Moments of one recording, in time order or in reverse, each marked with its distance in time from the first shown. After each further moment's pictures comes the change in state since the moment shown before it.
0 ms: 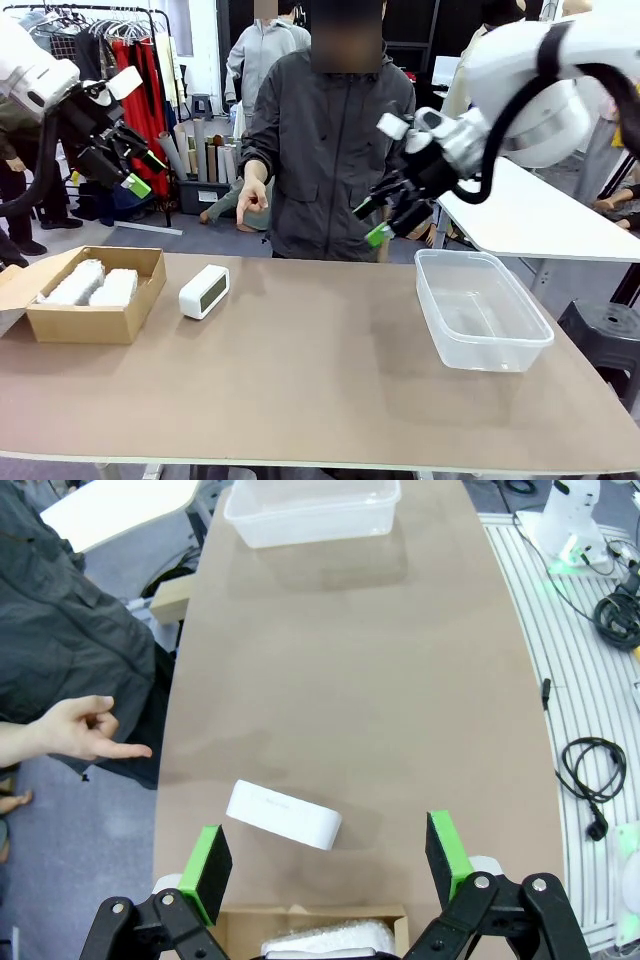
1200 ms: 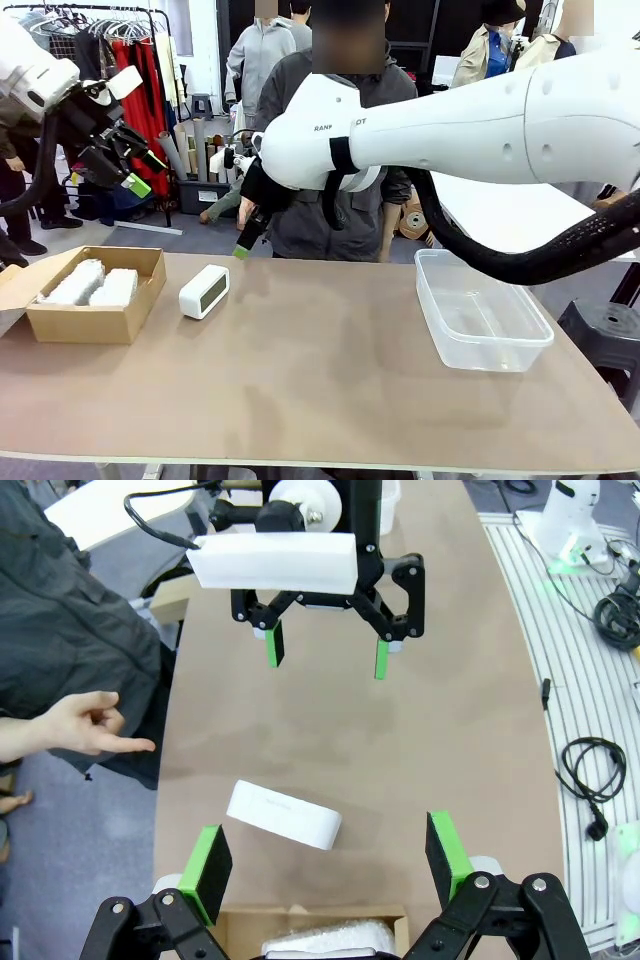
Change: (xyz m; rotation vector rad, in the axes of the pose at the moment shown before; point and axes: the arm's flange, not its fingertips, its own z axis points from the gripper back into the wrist) left arm 0.000 0.000 0.000 0.000 0.000 0.000; right arm 0.130 -0.068 -0.178 -0.257 0.285 -0.224
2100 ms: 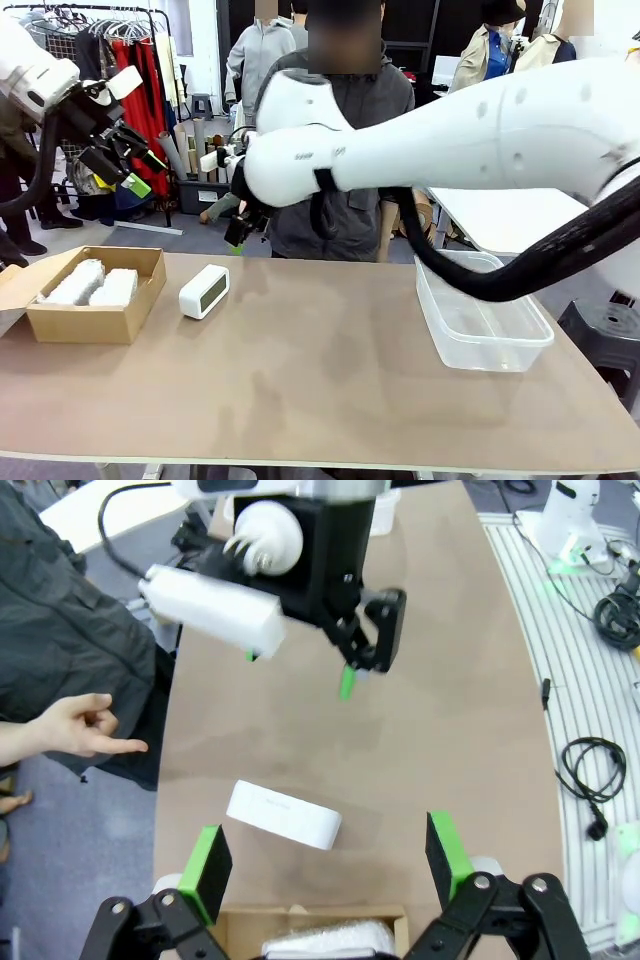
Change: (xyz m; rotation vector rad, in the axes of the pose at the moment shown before) left arm 0.000 0.000 0.000 0.000 0.000 0.000; right arm 0.028 0.003 -0.018 -0.213 0.119 -0.241
